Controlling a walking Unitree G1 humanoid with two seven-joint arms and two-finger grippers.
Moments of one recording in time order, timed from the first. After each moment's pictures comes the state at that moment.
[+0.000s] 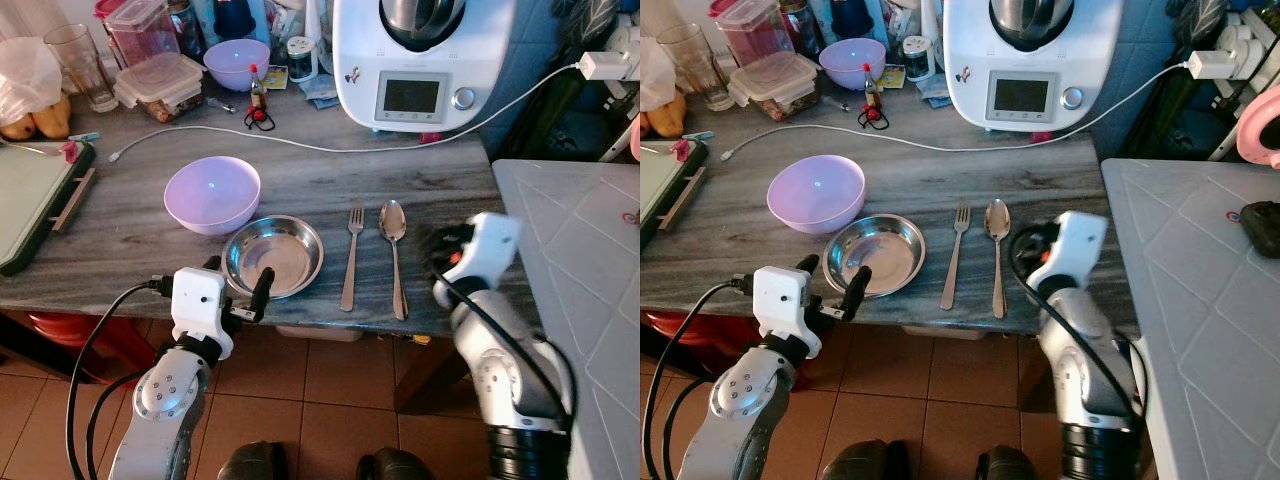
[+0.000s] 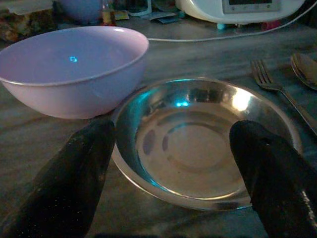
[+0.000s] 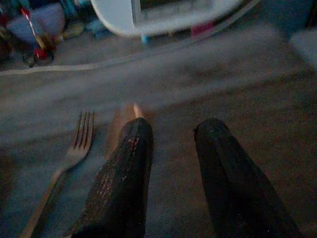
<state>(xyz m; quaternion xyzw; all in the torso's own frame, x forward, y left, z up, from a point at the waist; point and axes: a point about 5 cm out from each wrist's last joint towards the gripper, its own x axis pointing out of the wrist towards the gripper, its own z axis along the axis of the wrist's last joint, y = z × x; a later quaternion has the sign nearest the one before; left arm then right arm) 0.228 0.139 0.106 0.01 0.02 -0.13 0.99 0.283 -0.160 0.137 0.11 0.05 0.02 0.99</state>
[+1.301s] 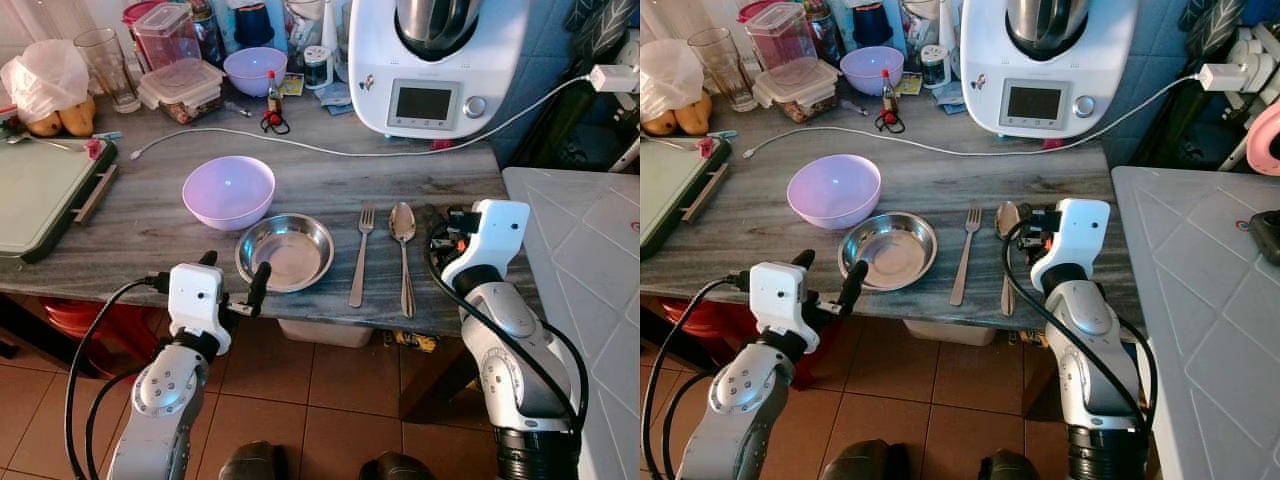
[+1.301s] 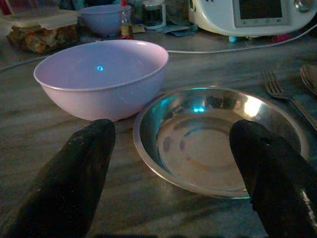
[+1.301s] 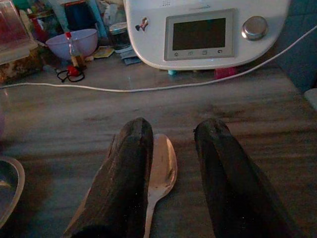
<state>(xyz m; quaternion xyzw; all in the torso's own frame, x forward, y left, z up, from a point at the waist) 0.231 0.142 0.108 0.01 0.01 -0.12 0.99 0.282 -0.155 0.151 0.06 0.01 0.04 1.00</state>
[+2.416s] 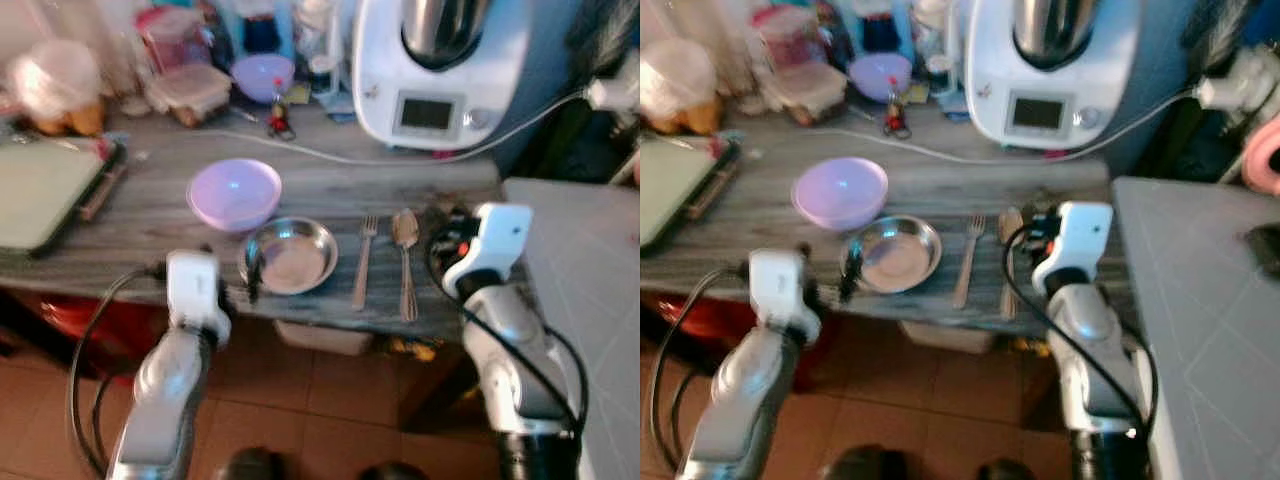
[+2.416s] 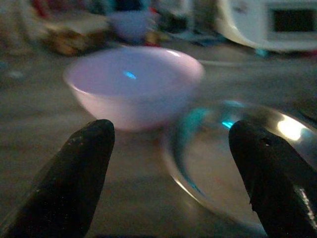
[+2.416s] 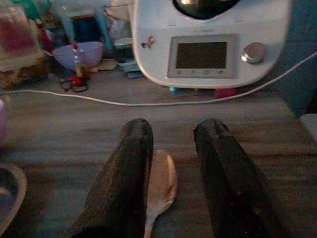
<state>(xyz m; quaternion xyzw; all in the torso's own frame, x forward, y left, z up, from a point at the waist) 0.255 0.147 0.112 0.00 0.00 -0.07 1.00 0.282 -0.160 0.142 0.04 -0.01 0.04 1.00</state>
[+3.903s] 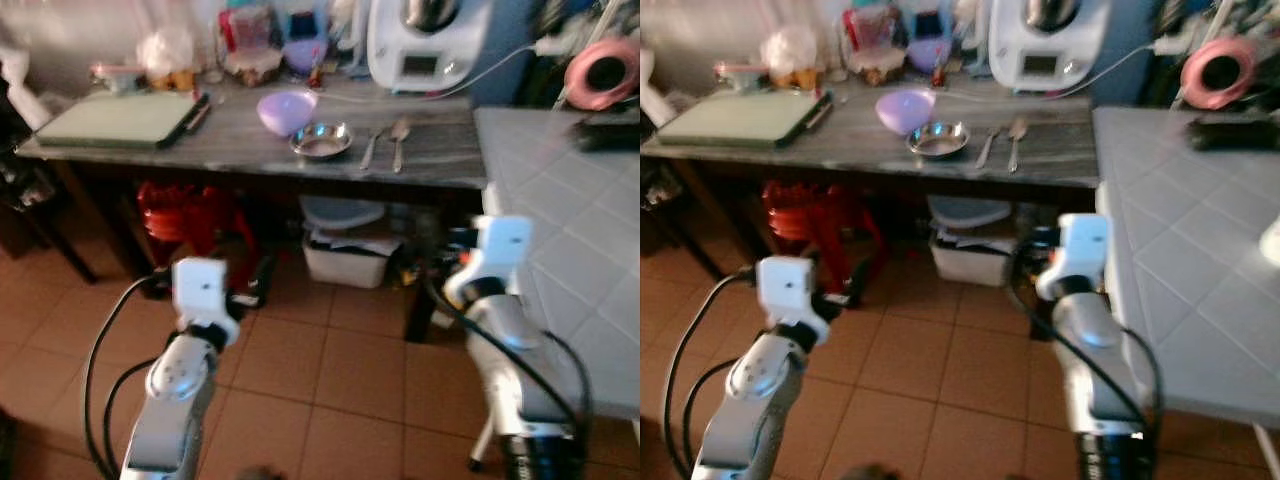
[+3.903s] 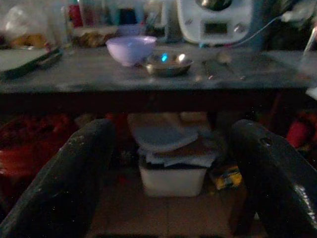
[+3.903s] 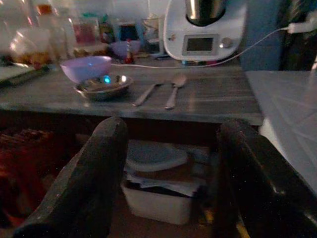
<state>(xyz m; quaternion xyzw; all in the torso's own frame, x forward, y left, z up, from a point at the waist) 0.248 0.133 0.107 -0.02 0.00 -0.12 0.99 0.282 -0.172 0.136 0.02 -0.01 0.03 1.00</state>
